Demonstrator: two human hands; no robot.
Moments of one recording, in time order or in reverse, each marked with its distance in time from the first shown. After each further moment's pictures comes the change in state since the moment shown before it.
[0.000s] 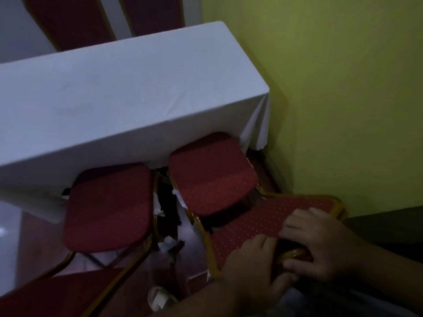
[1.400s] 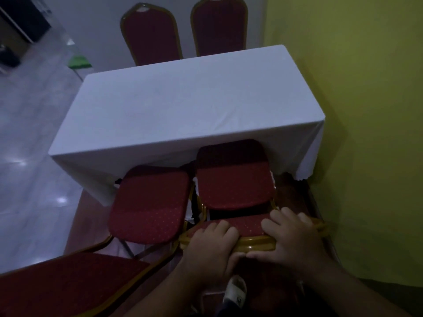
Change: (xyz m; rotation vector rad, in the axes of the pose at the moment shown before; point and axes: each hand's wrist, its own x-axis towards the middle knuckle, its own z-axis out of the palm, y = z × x) left_hand -0.024 -0.091 -0.076 0.450 0.307 -0.136; right_hand 0.129 -0.018 0.039 -0.062 0.522 -0.086
